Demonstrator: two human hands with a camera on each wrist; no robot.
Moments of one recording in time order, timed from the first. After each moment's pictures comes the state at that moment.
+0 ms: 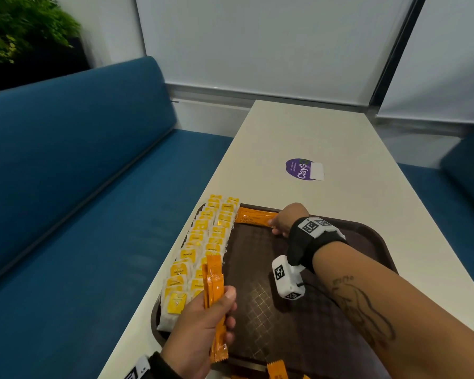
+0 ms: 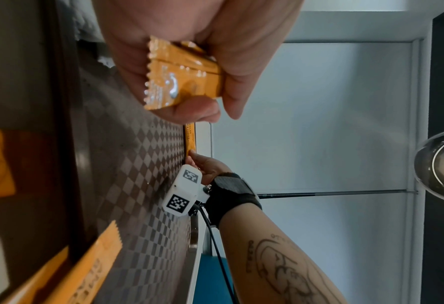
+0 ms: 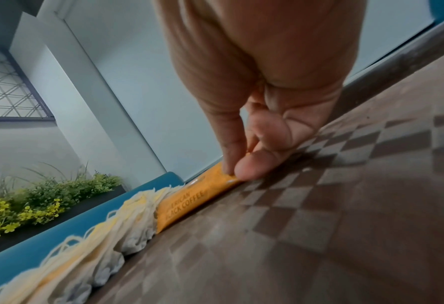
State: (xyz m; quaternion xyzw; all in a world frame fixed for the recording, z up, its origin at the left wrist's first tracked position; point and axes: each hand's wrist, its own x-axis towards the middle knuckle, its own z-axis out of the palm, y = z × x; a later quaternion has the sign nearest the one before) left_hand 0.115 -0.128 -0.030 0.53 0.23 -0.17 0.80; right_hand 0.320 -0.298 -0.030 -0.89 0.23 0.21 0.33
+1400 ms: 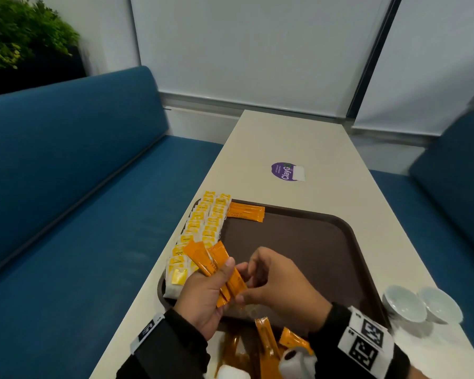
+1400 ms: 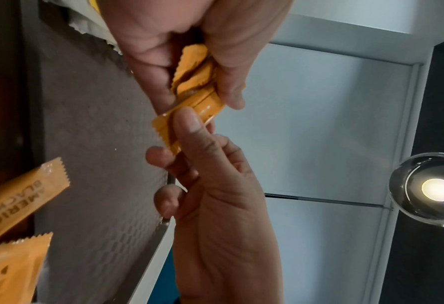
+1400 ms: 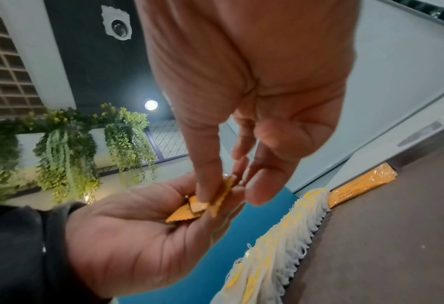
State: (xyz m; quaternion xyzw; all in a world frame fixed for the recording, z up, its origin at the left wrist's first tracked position) left_hand 0.087 -0.135 -0.002 0.49 0.17 -0.15 0.84; right_hand 0.092 -0.276 0.022 -0.84 -0.07 0.15 0.52
